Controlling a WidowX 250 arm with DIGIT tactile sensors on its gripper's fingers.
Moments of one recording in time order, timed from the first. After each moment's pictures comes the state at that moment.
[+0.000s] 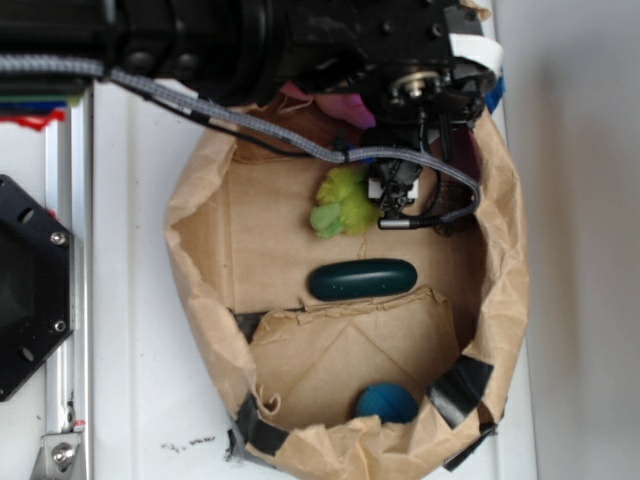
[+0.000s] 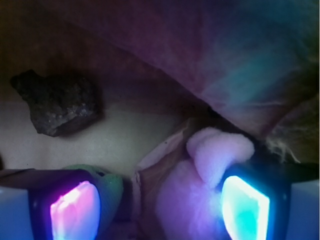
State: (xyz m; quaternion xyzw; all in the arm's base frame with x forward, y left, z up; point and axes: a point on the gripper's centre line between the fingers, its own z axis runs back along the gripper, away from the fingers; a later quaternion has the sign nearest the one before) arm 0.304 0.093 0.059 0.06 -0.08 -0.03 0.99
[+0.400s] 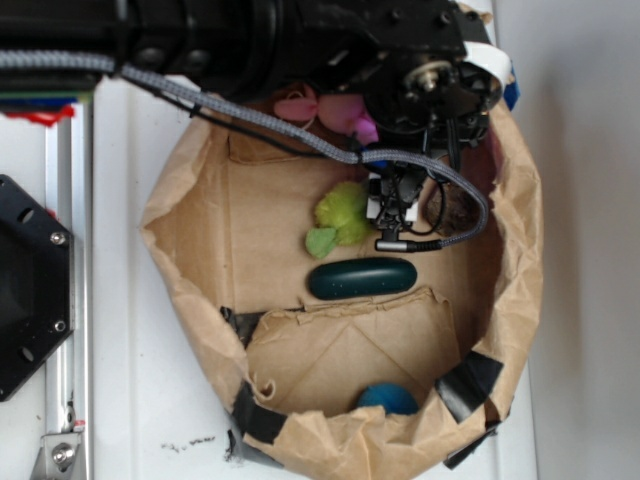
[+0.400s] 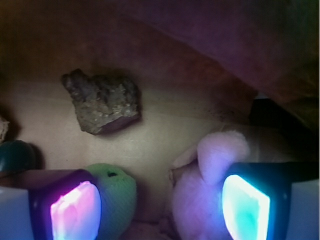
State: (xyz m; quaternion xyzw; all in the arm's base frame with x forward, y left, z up) arm 0.302 0.080 0.060 0.01 -0.08 -0.05 1.00
